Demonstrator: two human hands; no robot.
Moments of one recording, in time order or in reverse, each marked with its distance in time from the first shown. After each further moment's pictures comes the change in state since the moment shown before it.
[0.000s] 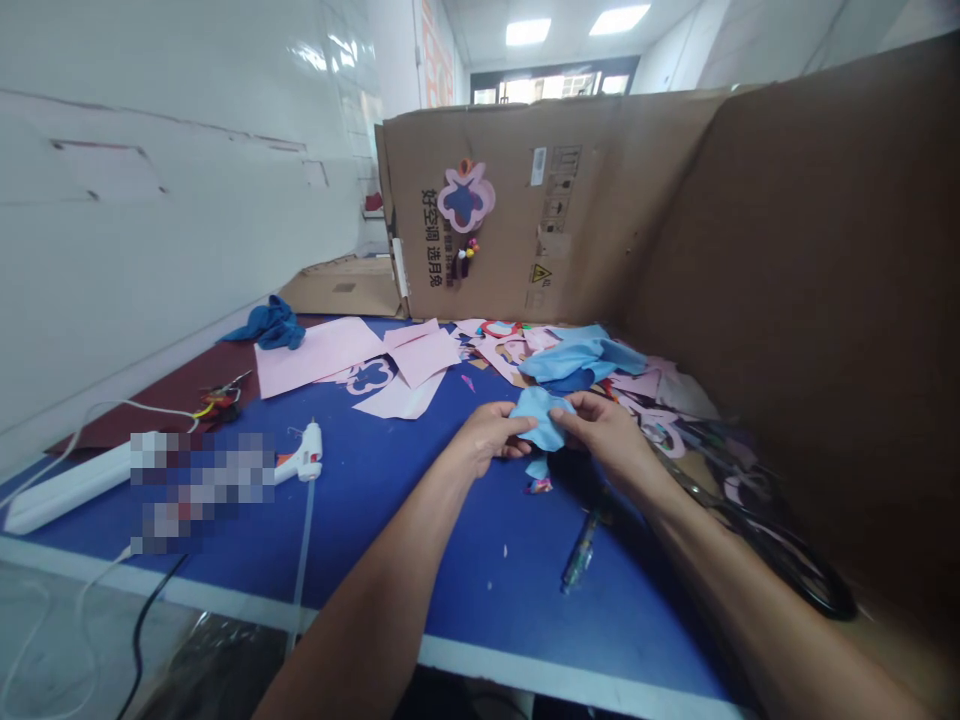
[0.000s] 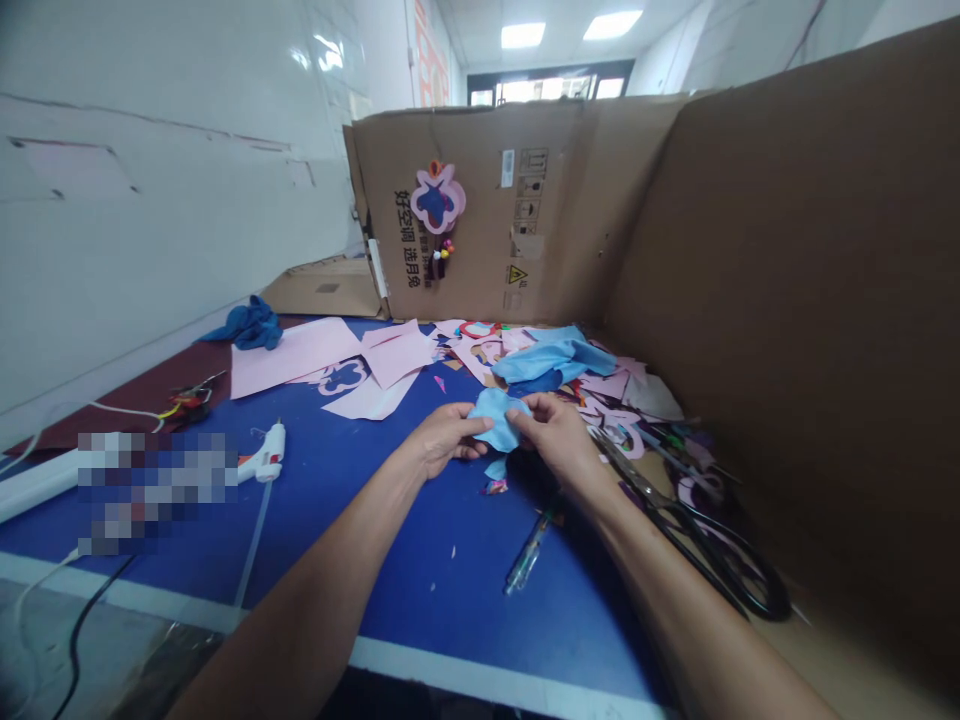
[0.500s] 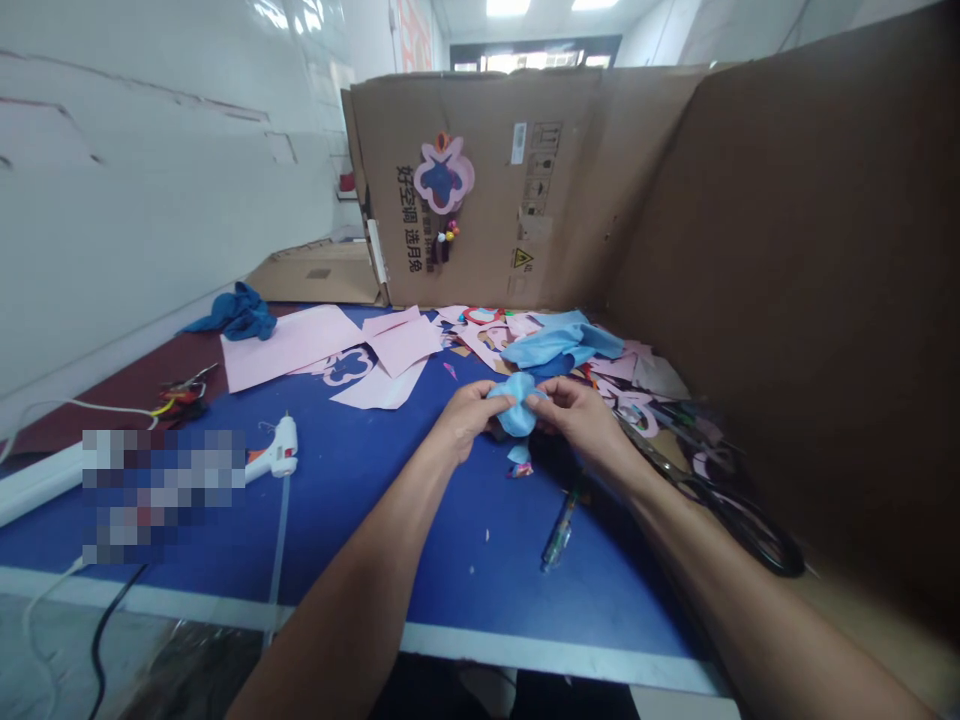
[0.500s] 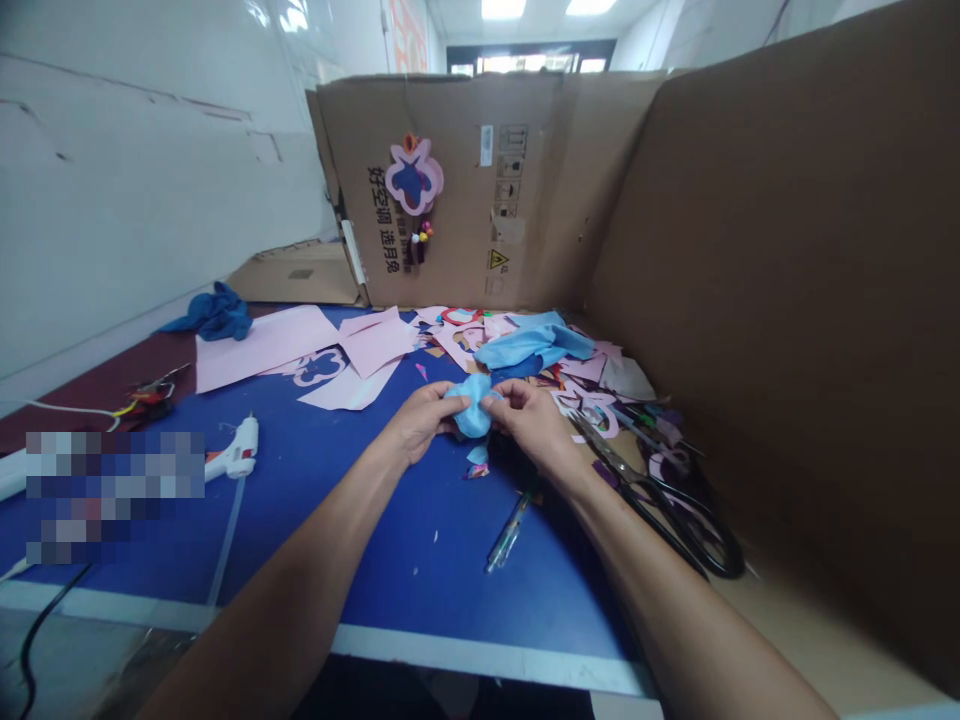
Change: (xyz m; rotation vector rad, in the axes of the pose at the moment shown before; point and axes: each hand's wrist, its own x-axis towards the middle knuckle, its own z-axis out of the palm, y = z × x) left_hand 0.004 -0.002 0.001 -0.080 -0.018 0.198; right_hand -0.003 -0.004 0.004 -0.051 -0.065 -0.036
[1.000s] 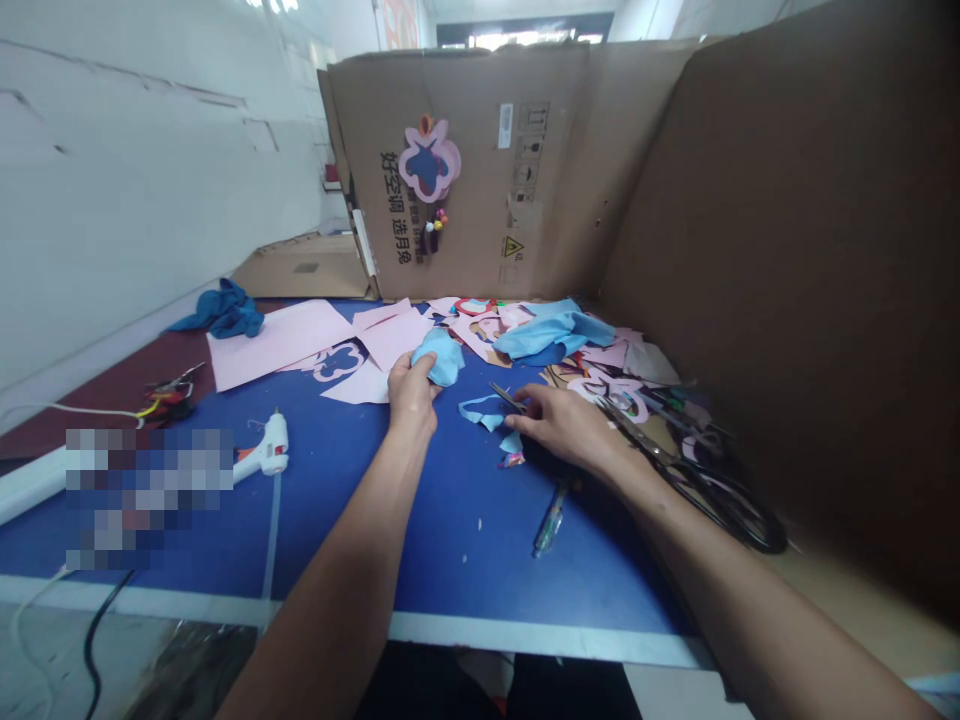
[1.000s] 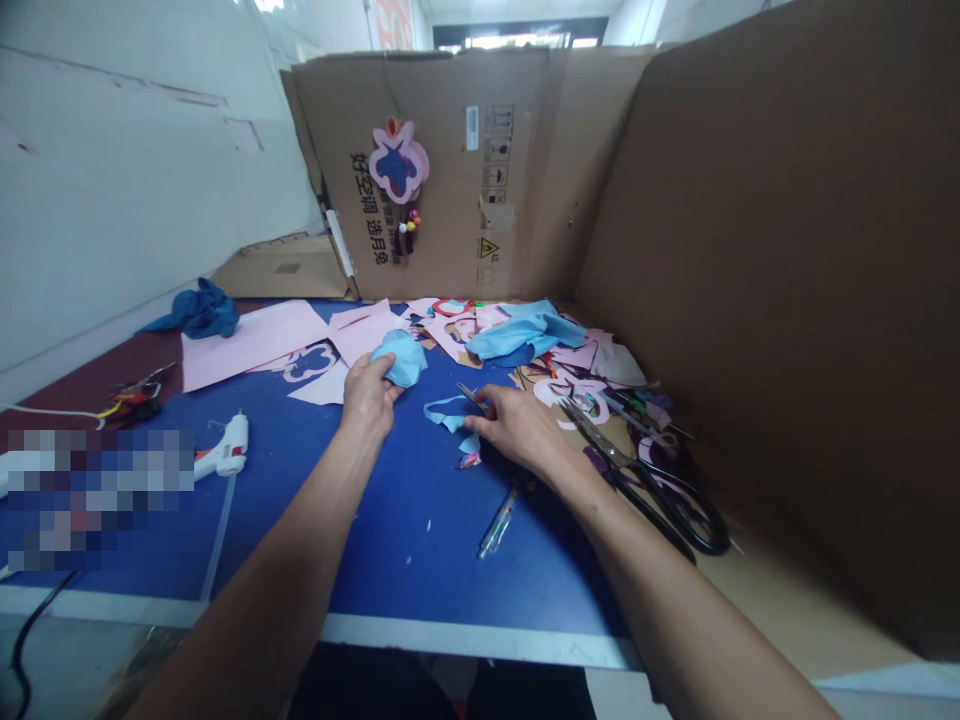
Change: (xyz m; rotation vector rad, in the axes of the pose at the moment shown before) left_hand 0.015 0.021 -0.032 -0.313 0.599 0.284; right_hand -0.008 -0.005 -0.009 -0.894 -0.100 -0.128
